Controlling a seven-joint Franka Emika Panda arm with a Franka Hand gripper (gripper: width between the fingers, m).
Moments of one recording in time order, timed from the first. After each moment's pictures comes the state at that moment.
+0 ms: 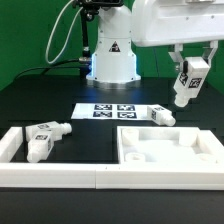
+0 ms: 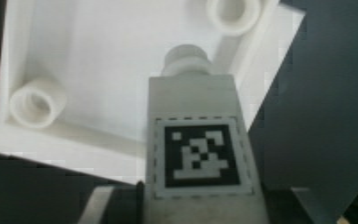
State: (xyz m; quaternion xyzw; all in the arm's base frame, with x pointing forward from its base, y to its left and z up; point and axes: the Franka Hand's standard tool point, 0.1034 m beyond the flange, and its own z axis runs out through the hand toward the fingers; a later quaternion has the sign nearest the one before) arm 0.597 0.093 0.159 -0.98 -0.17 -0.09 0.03
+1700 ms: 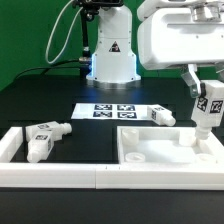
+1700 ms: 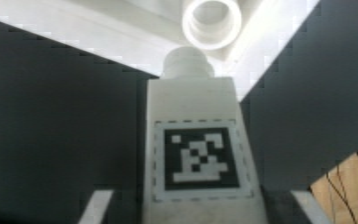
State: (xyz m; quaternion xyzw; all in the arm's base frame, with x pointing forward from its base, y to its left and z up) arm 0.643 0.098 0.131 -0.95 -0.20 -0.22 0.03
